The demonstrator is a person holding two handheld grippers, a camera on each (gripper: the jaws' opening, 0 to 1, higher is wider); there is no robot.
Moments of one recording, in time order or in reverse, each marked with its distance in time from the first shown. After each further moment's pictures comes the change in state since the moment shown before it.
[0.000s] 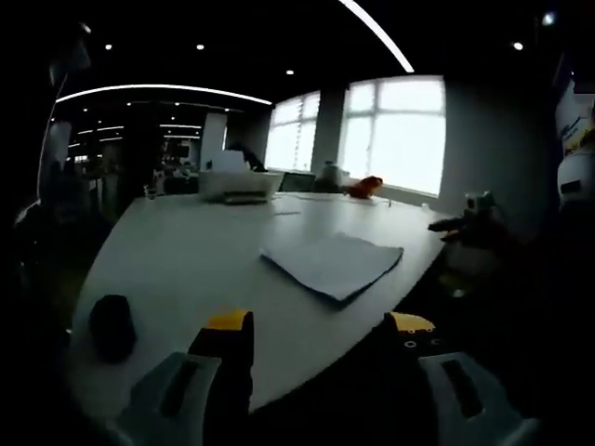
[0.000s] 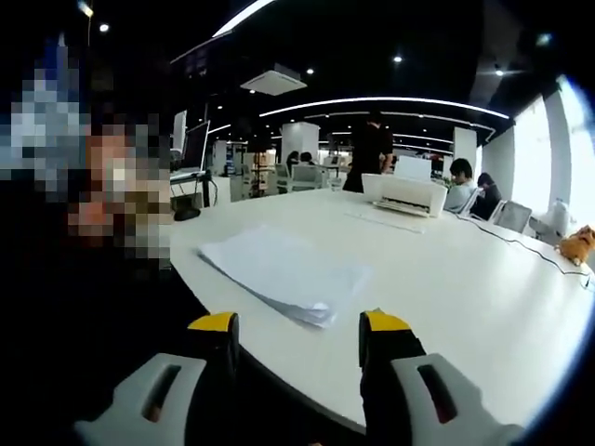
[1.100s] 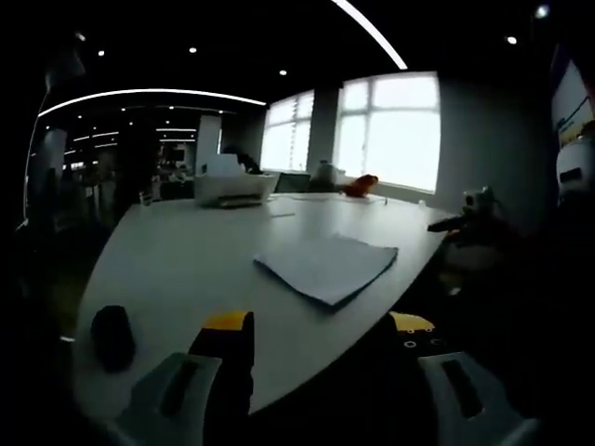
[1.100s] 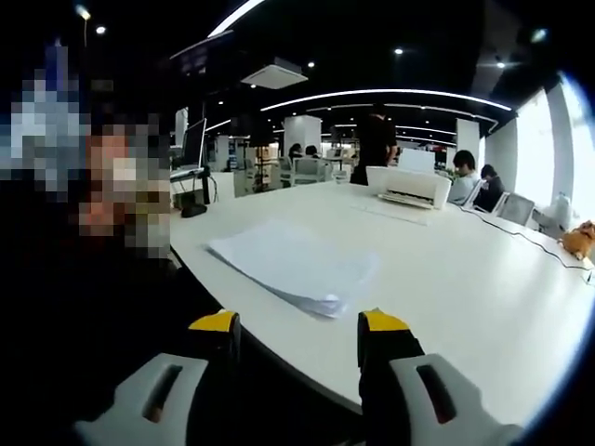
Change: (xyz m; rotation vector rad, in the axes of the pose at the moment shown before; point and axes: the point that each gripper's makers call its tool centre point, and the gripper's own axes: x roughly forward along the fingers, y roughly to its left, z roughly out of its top) left arm 0.004 -0.011 0.013 0.040 -0.002 -0.008; right arm -0.007 0.008 0.000 0.023 0.028 0.011
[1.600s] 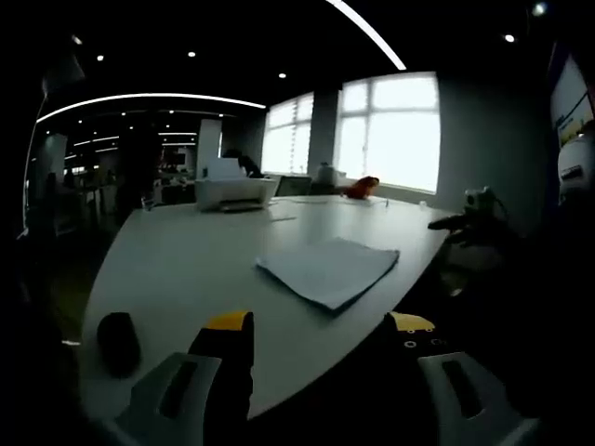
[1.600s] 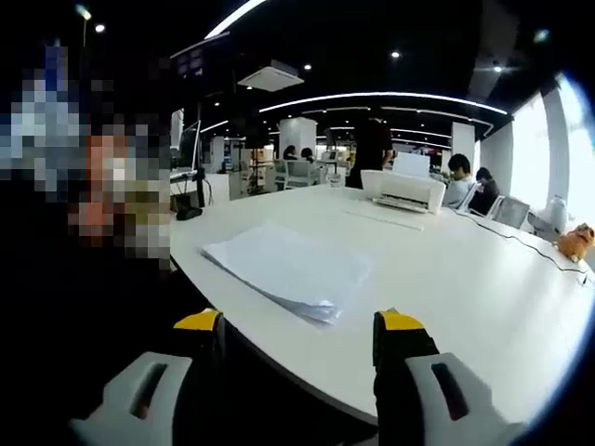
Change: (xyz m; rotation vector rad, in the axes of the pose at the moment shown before) left arm -0.003 0.001 0.006 0.013 -0.009 0.007; right arm -0.001 -0.001 0.006 -0.010 -0.005 -0.021
